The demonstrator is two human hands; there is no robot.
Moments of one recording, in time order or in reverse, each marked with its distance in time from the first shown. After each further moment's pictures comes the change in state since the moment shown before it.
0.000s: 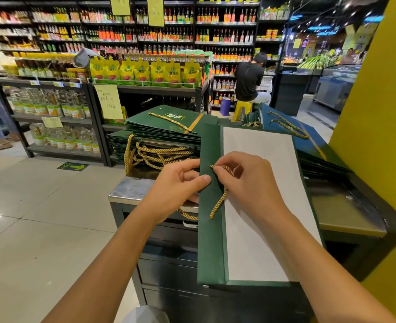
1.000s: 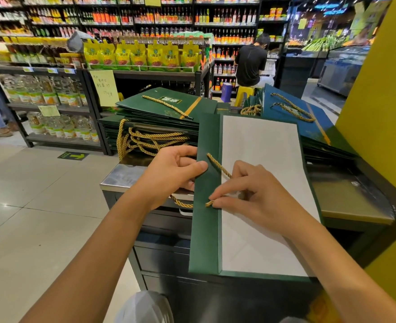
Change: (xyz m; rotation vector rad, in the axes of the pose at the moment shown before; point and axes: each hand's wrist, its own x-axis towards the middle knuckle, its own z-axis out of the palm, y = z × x) left_hand 0.007 0.000 -0.002 -0.005 0.006 -0.139; right_hand -0.037 0.029 -0.017 0.129 -0.355 -0.184
